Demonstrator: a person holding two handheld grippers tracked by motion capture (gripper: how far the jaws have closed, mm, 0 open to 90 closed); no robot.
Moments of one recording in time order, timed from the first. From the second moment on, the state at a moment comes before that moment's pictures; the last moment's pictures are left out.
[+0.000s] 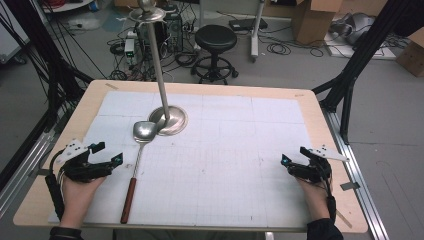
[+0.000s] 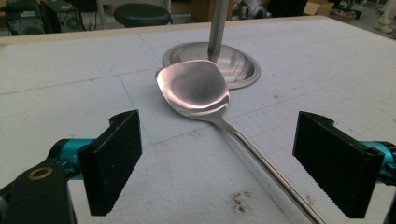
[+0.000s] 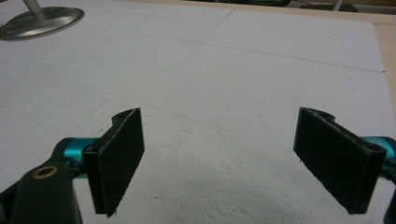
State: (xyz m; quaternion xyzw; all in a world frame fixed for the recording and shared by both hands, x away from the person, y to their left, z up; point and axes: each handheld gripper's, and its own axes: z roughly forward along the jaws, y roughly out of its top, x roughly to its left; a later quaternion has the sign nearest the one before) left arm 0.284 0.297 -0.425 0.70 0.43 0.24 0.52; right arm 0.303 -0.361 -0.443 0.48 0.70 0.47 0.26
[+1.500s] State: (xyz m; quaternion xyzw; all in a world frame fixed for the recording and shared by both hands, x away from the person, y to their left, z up) left arm 0.301 0.216 -0.434 0.76 0.54 0.19 0.32; right arm 0.304 -0.361 -0.444 0.48 0.70 0.46 0.25
